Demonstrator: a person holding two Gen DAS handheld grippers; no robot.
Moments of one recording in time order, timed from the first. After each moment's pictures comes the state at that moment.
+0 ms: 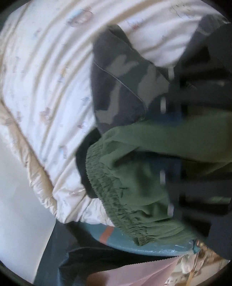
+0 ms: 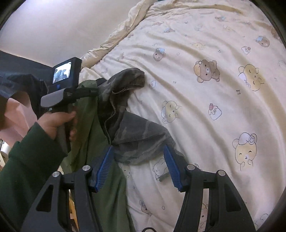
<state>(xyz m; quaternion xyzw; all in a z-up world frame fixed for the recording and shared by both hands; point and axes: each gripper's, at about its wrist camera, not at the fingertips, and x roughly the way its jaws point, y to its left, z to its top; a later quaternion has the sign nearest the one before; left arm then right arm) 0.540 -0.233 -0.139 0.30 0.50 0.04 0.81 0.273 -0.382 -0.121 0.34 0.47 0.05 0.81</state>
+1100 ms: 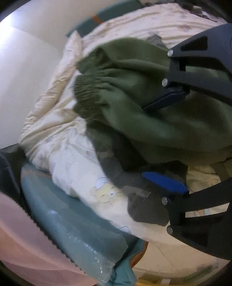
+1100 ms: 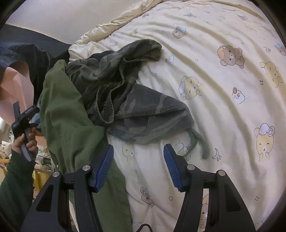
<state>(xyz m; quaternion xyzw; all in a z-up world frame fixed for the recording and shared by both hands) 0.468 0.131 -0.055 -0.13 0.45 0.03 0.88 0.276 -0.325 -0.140 0.28 0.53 0.09 0.80</state>
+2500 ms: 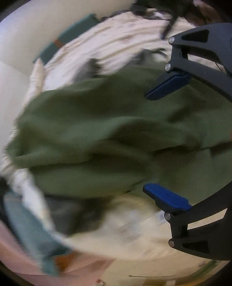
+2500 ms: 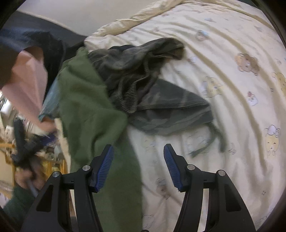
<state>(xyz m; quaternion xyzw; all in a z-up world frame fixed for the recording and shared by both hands) 0.311 0.067 -0.105 -0.09 0.53 -0.06 0.84 0.259 -0.288 -0.116 0.25 0.52 0.15 0.80</state>
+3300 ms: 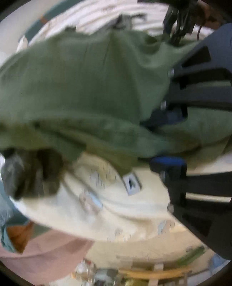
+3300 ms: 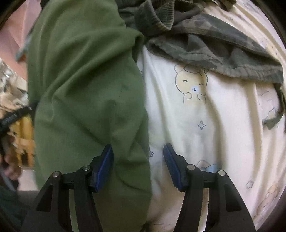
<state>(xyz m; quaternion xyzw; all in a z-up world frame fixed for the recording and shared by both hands) 0.280 0.119 -0.147 -0.03 0.57 0.04 0.82 0.257 -0.164 -0.220 0.10 0.64 0.18 0.74</state>
